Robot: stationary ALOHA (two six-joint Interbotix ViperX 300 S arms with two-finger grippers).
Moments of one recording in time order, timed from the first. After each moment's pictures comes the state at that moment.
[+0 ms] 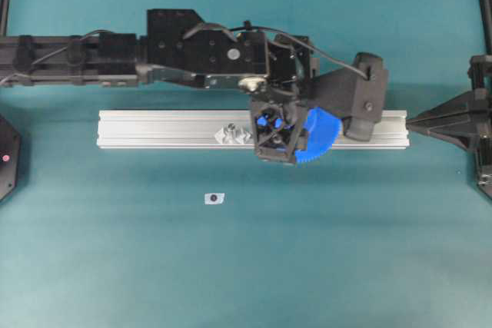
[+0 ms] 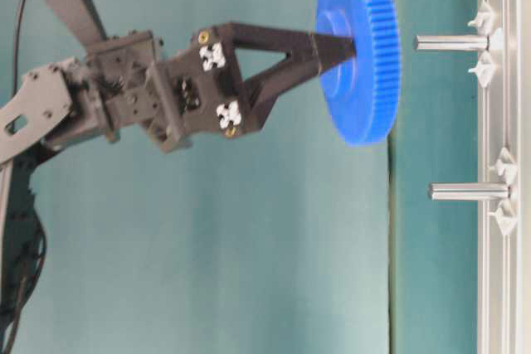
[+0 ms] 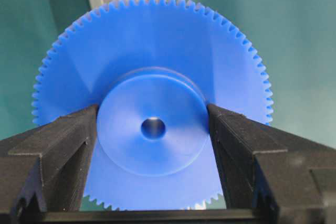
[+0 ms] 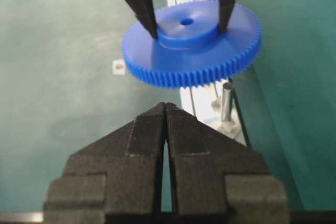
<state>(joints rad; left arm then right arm) 0.06 0.40 -0.34 0.02 1.07 0.26 -0.04 -1.10 1.31 0.03 0.06 0.09</state>
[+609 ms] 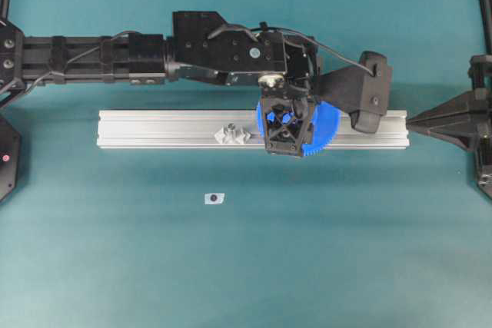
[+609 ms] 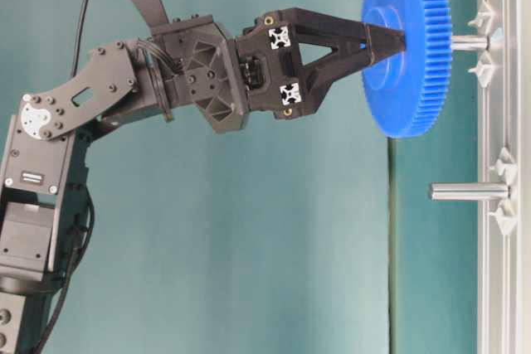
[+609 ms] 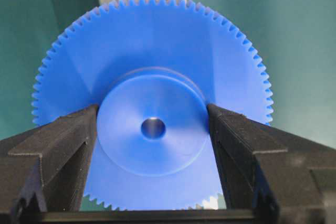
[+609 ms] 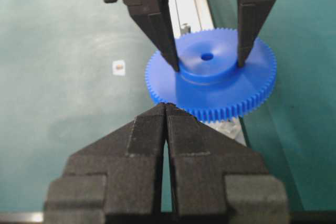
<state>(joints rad) 0.09 0.48 -0.36 0.02 1.07 0.26 -0.04 -1.10 1.31 0.03 0.06 0.09</state>
